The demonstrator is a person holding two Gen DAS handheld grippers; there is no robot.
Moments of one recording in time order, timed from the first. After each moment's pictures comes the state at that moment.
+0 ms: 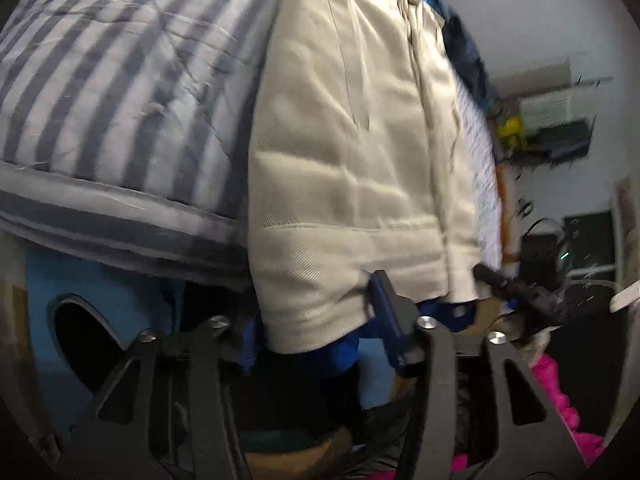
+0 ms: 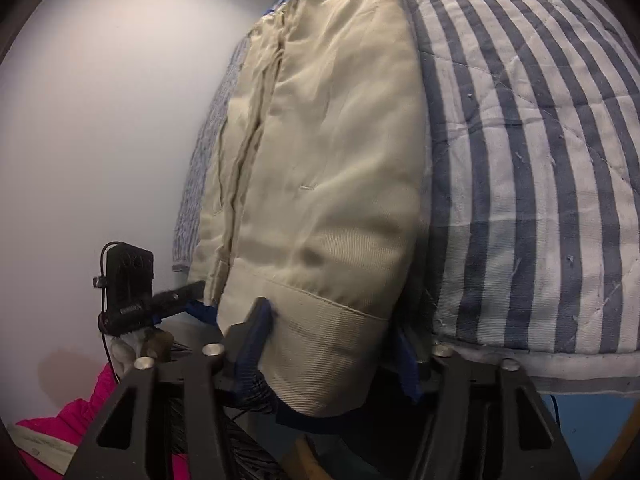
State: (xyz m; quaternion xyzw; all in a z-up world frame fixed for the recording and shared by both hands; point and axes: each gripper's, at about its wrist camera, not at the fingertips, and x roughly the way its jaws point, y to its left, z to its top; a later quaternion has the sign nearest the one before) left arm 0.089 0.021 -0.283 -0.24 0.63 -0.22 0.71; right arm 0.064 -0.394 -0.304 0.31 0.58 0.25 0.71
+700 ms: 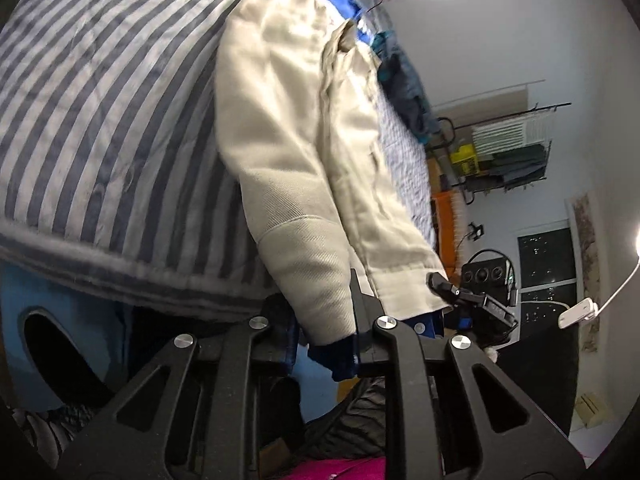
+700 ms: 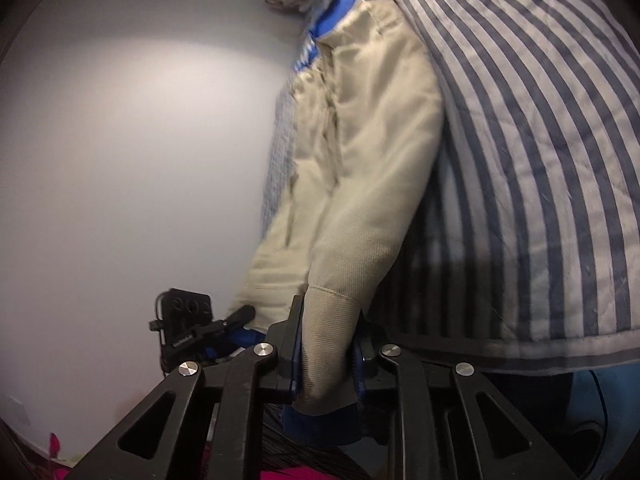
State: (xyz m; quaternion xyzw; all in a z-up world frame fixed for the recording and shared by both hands) left arm 0.103 0.024 -0.206 -0.33 0.57 -0.27 0.71; right arm 0.072 -0.425 -0.251 0.45 0.48 0.29 0.69
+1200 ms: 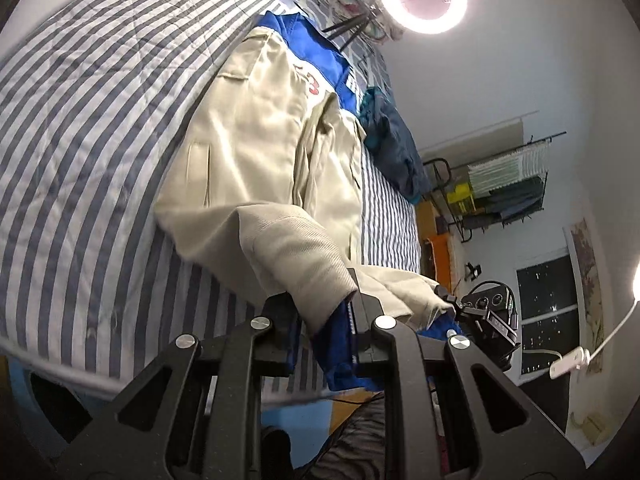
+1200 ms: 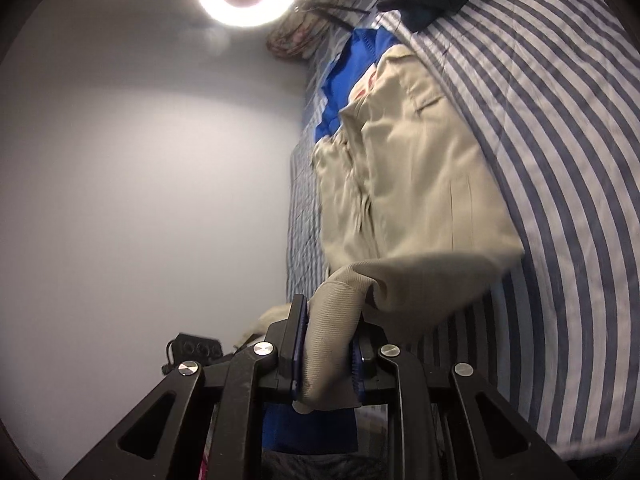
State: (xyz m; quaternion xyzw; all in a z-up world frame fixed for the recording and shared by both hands) left arm 0.190 0.026 -0.168 -0.34 0.52 -0.24 0.75; right arm 0.171 -0.424 -0.230 0.50 0.44 0.24 0.70
